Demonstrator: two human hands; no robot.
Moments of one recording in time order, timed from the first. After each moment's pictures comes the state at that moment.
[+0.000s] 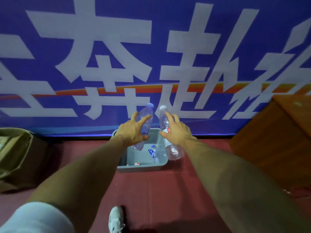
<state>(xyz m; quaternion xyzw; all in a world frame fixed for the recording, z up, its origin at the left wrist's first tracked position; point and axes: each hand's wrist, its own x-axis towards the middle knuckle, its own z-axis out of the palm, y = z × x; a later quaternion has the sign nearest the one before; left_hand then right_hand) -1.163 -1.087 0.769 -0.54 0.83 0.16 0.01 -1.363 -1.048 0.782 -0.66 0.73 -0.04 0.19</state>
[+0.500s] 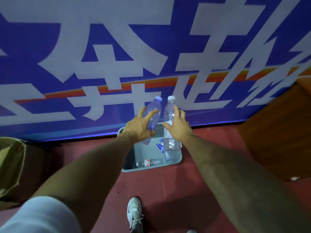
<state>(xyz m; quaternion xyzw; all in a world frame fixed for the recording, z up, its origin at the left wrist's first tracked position) -1.107 -1.232 0.692 -0.49 0.84 0.25 0.01 -1.283 -1.182 0.700 -0.53 0.79 -0.12 0.28</state>
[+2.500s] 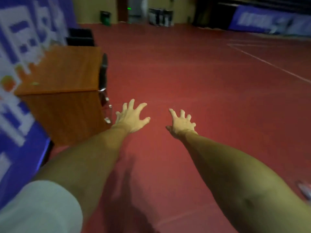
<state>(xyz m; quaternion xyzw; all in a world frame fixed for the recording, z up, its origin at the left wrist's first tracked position) -1.425 -0.786 0.864 0.22 0.96 0.16 0.02 -1.346 -0.600 0.856 0.21 0.97 -0.06 0.04</state>
